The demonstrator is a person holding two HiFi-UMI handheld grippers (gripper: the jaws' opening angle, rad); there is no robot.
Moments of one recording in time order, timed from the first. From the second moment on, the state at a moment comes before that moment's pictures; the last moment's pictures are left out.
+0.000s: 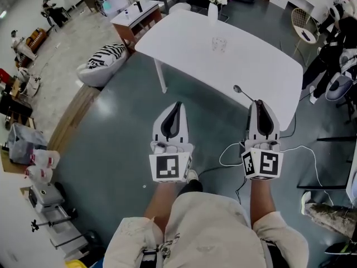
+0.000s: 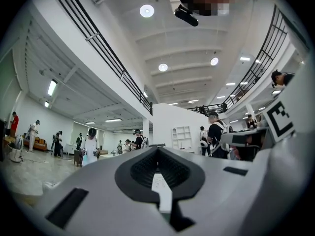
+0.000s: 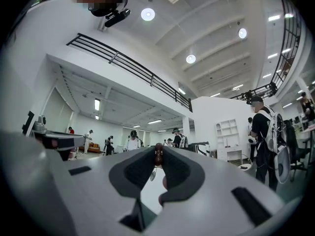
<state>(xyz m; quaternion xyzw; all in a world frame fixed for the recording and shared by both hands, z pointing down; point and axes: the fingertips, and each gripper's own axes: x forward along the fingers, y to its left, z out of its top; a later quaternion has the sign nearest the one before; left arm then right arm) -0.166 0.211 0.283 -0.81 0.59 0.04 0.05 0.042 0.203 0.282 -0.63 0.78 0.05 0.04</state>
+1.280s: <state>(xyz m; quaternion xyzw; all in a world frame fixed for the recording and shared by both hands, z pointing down) -0.198 0.010 0.307 -0.81 0.59 0.02 0.05 0.014 0.000 0.312 -0.64 0.77 0.02 0.04</state>
